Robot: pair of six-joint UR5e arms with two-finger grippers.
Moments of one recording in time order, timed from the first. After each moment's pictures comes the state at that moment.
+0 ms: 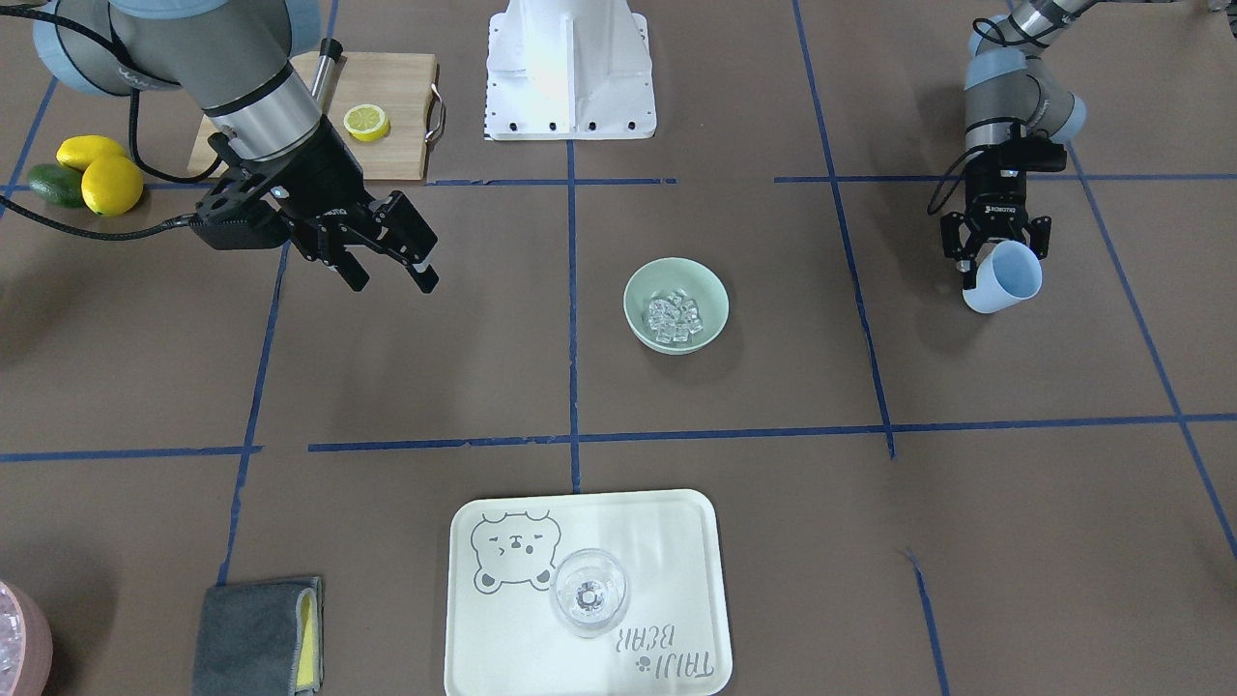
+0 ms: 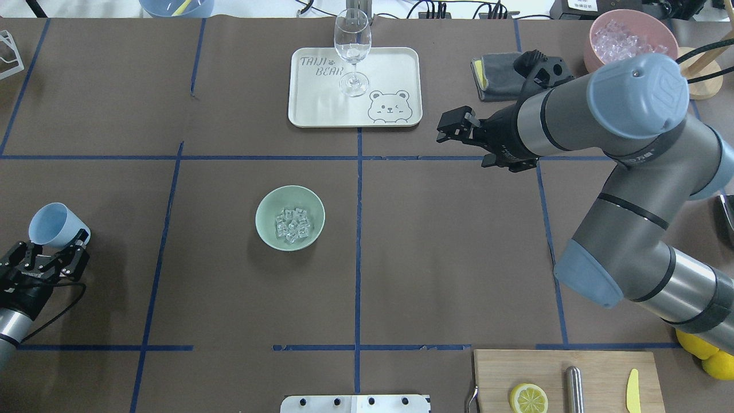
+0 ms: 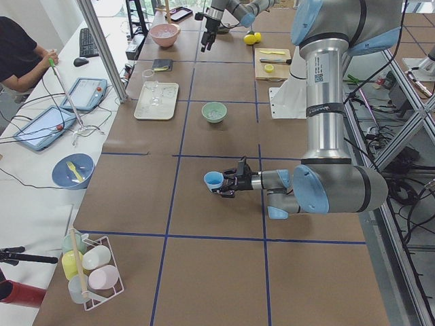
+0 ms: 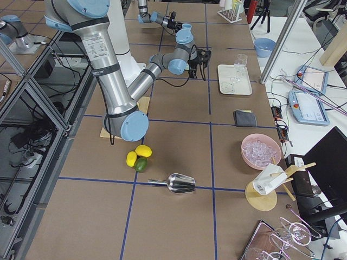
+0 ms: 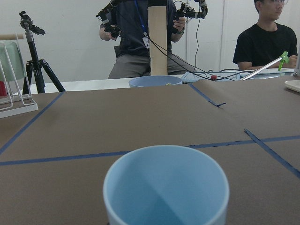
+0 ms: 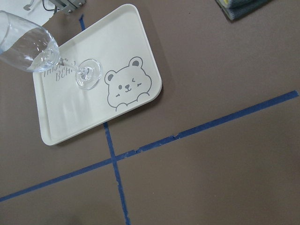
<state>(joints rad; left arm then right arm) -0.14 -1.38 -1.35 -3.17 -0.47 -1.11 0.73 -1.18 1.95 -1.23 1.91 1.56</state>
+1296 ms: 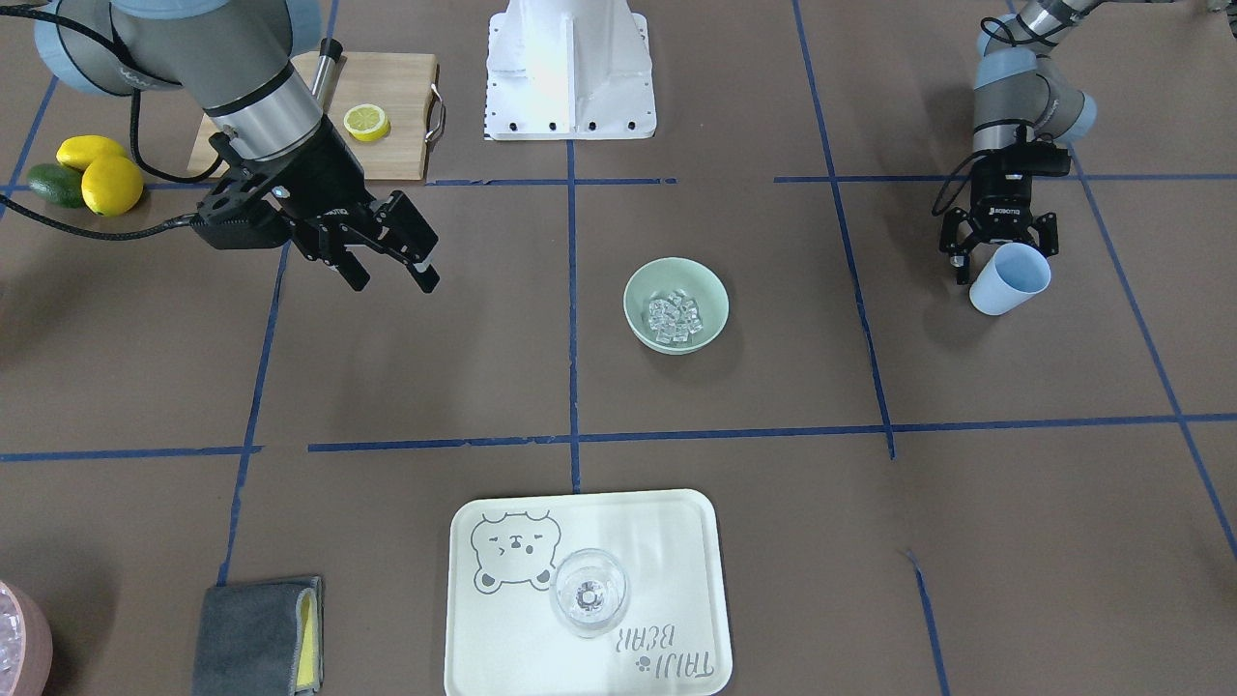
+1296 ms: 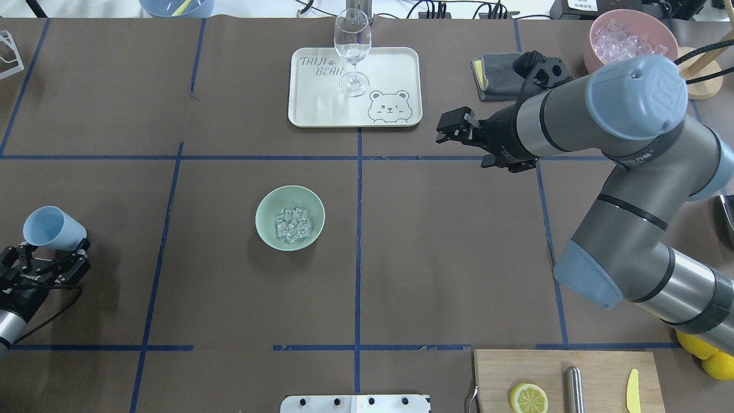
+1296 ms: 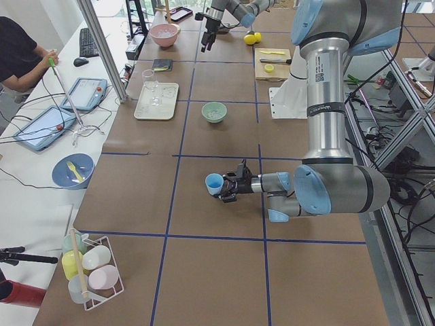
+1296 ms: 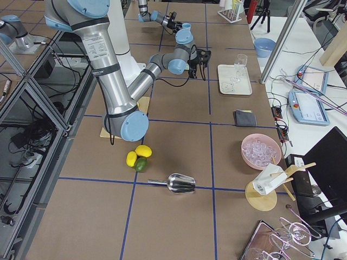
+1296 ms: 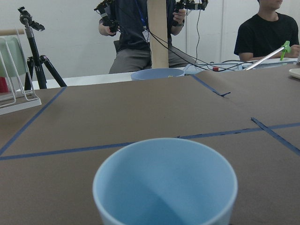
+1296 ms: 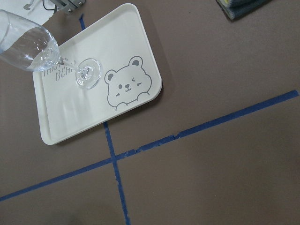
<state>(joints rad) -0.15 -1.35 -1.35 -3.18 -0.56 -1.07 0.73 -1.18 1.95 -1.23 1.91 1.56</state>
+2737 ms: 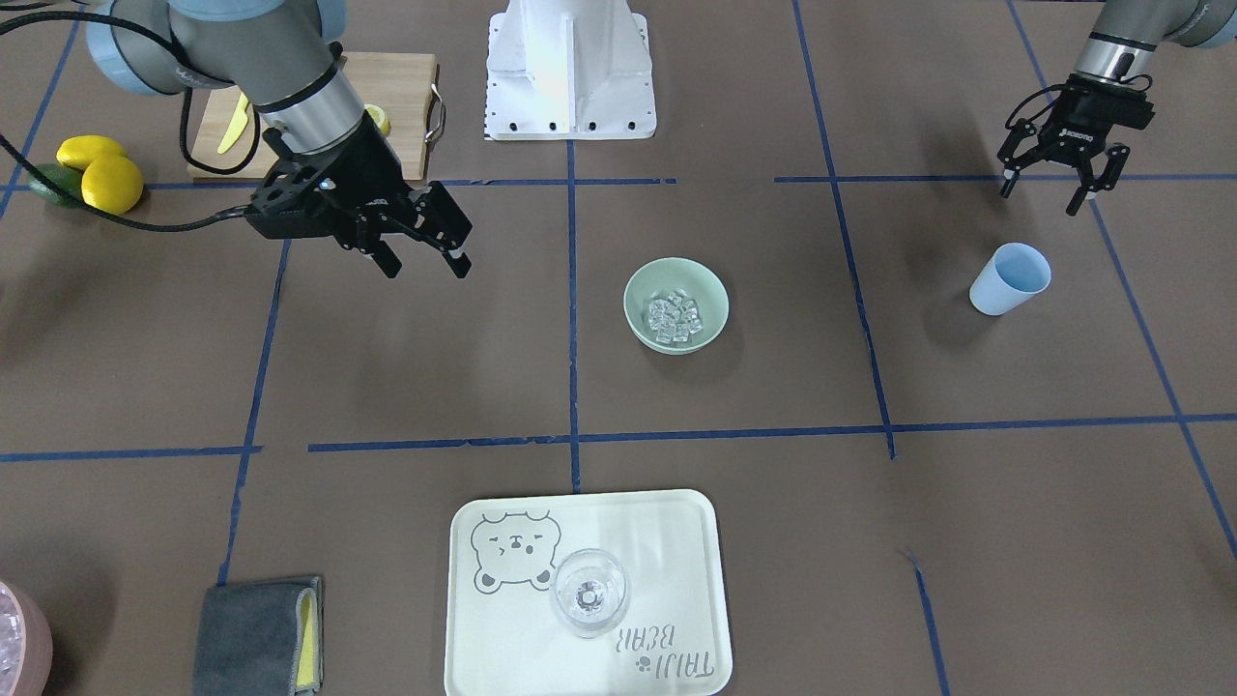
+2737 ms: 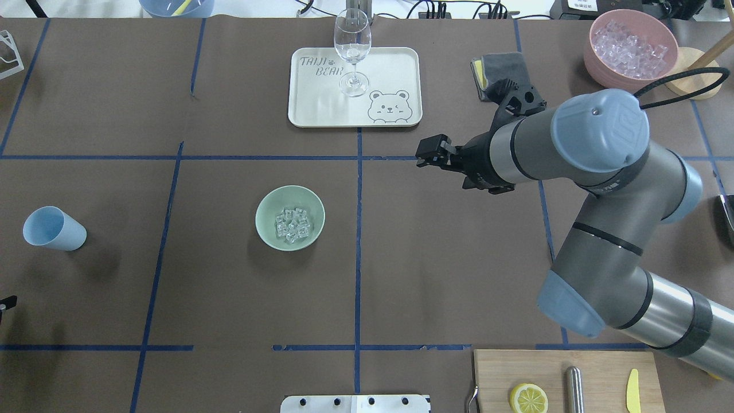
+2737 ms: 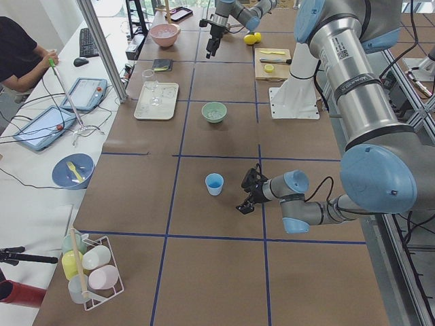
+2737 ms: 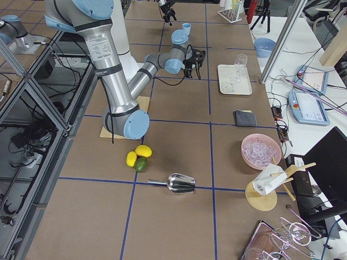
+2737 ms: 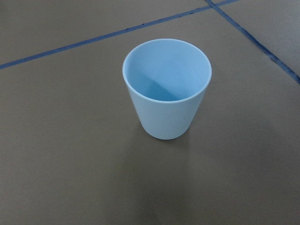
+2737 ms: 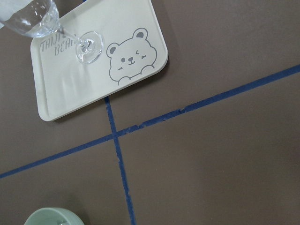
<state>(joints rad) -0.30 -0.96 -1.64 -3.17 -1.28 -0.93 0.61 -1.16 1.95 -1.24 1.83 1.57</state>
